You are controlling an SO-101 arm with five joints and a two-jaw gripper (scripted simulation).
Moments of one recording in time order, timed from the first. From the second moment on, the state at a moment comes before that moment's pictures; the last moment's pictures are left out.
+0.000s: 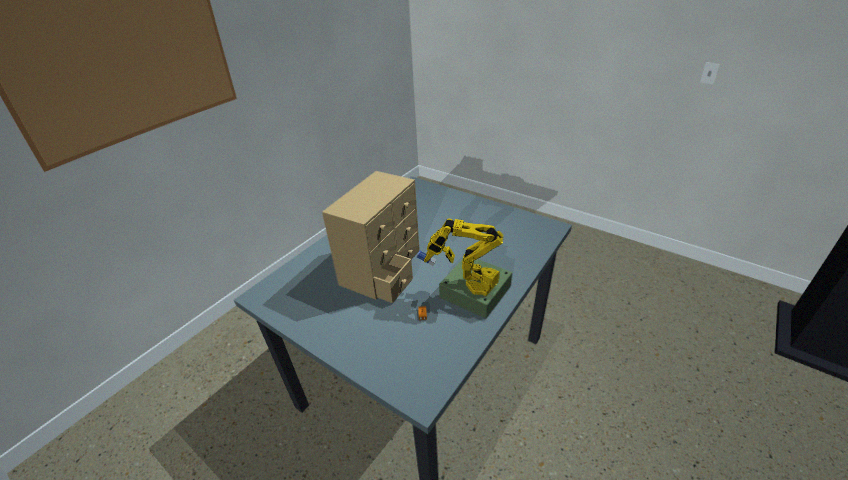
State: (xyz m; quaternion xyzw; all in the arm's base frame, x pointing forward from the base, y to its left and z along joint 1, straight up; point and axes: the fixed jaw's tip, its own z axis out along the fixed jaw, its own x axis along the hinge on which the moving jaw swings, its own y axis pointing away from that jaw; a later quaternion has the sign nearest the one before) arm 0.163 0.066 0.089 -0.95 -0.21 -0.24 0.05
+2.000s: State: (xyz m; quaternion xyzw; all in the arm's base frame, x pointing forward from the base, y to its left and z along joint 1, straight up) arm 0.204 0.087 0.080 -0.94 -0.21 -0.25 0.05
